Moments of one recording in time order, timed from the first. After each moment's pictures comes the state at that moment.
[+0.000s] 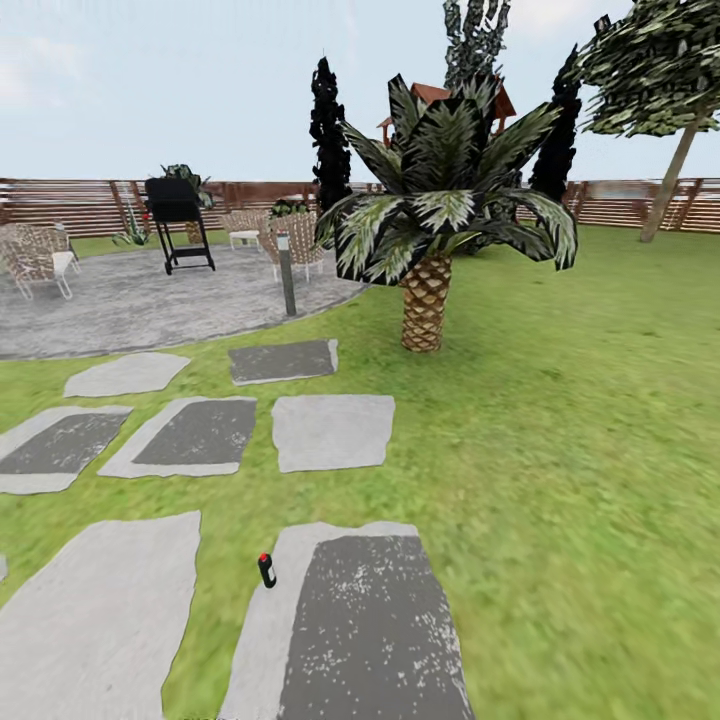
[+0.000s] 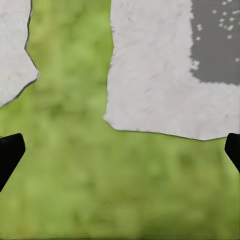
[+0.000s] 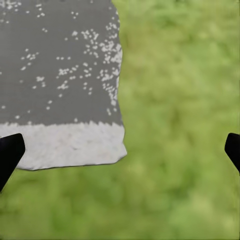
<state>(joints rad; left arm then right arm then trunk) -0.16 0.06 0.02 -0.32 -0.01 -0.24 0.03 -0.02 -0.04 0.00 -0.50 0.00 -0.40 0.00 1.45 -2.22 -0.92</state>
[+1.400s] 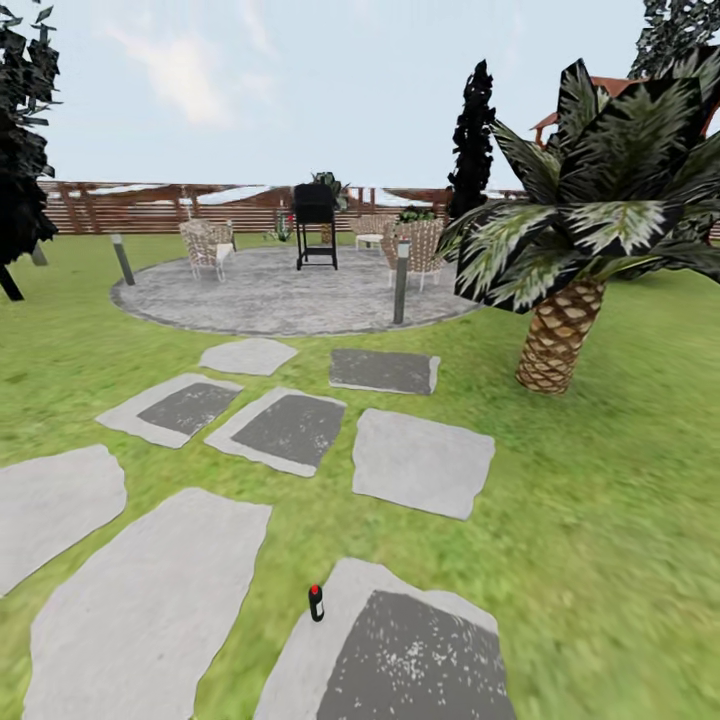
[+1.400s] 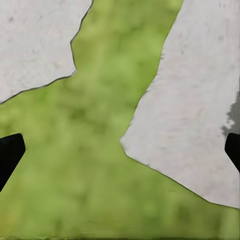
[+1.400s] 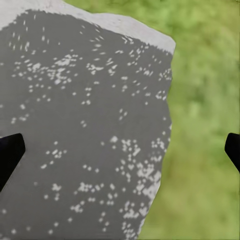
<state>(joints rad) -0.16 0.06 0.02 -0.32 -0.01 -0.24 0.03 -0.02 -0.04 0.00 -0.50 0.00 -0.40 0.00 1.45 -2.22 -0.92</state>
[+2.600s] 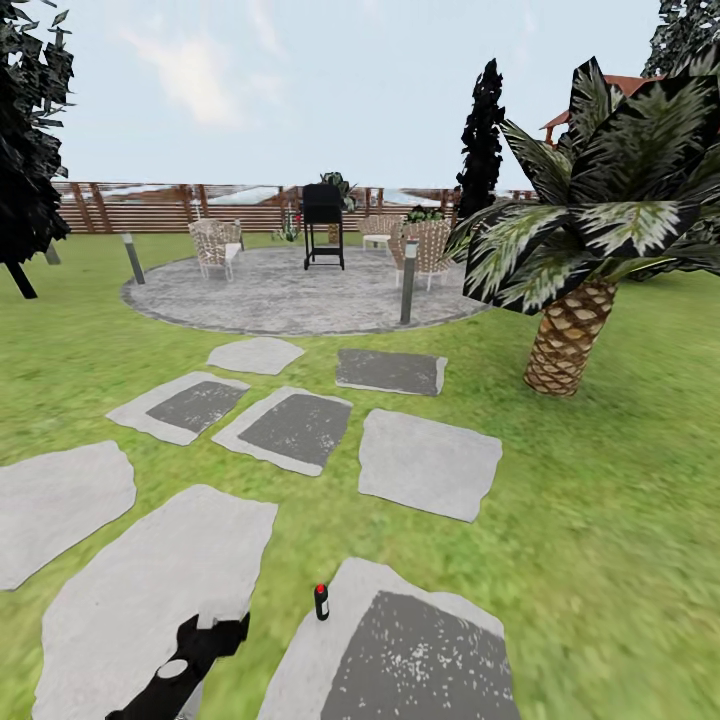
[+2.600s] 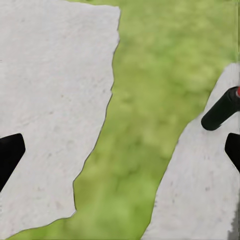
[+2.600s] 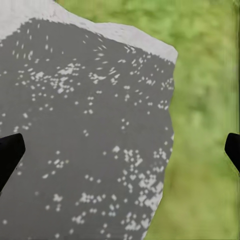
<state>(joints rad) -0.44 0.05 0.01 -0.39 0.00 -0.11 0.03 -0.02 -0.04 0.00 -0.52 0.00 -0.40 0.00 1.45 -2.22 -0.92</state>
